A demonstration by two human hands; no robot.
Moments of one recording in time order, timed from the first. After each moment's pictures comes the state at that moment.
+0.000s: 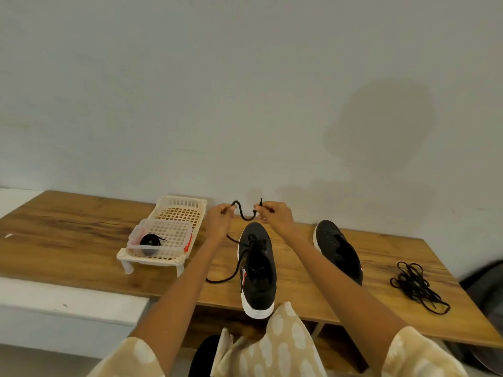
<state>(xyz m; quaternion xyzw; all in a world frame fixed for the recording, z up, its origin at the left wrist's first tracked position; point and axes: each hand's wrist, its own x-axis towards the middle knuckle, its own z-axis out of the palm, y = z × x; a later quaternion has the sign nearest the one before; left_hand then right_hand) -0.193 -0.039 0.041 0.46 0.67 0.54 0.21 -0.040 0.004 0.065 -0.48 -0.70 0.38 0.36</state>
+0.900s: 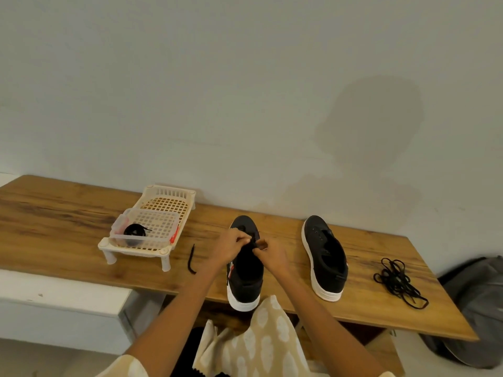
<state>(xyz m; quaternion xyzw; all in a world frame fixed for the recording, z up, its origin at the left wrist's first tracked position) -0.148 -0.058 -0.011 0.63 0.66 0.33 0.25 -0.007 -0.033 -0.015 -0.59 -0.72 0.30 0.17</state>
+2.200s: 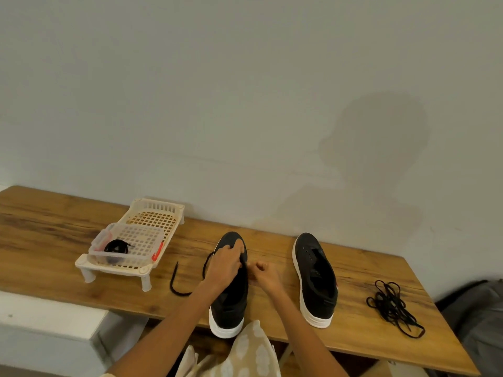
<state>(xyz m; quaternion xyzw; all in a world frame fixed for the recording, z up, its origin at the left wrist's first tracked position) -0.115 -0.045 -0.019 0.68 0.70 0.21 0.08 0.019 -0.025 -0.030 -0.54 -0.58 0.54 0.28</state>
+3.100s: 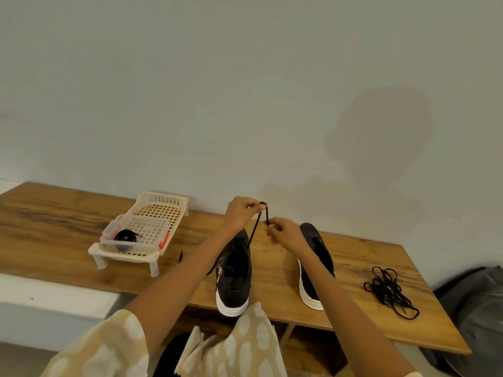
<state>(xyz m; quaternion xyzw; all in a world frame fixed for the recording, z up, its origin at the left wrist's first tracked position) -0.102 -0.017 0.081 0.59 0.62 0.45 0.25 0.055 -0.003 0.062 -0.49 -0.76 0.35 0.25</state>
